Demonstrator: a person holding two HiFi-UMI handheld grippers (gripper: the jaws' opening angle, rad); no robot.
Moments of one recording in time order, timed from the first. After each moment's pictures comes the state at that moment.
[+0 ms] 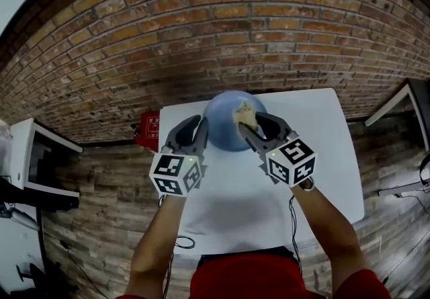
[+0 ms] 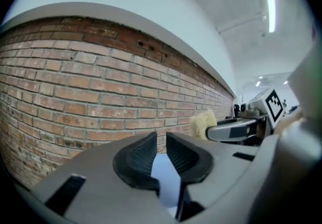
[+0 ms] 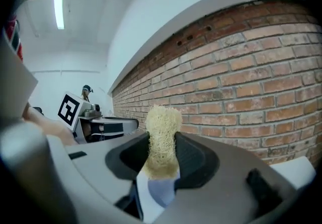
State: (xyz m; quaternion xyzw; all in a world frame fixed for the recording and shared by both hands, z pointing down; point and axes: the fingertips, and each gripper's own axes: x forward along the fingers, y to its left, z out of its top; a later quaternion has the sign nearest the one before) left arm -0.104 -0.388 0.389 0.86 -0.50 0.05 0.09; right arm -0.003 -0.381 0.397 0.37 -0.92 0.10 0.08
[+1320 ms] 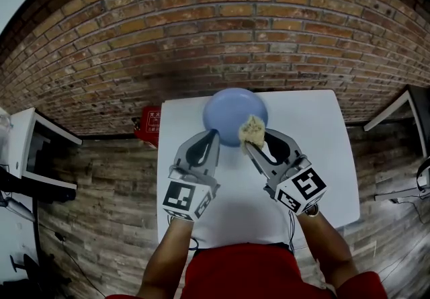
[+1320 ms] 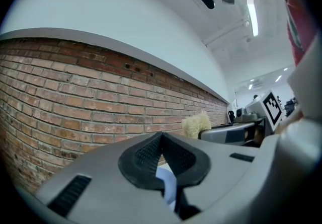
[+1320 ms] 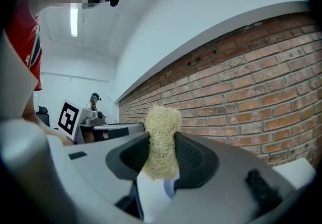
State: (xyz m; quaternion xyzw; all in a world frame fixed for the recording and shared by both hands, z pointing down) left arm -0.072 -0.313 0.348 0.88 -0.48 0.00 0.02; right arm 0.004 -0.305 0.359 0.36 -0.93 0.05 0.01
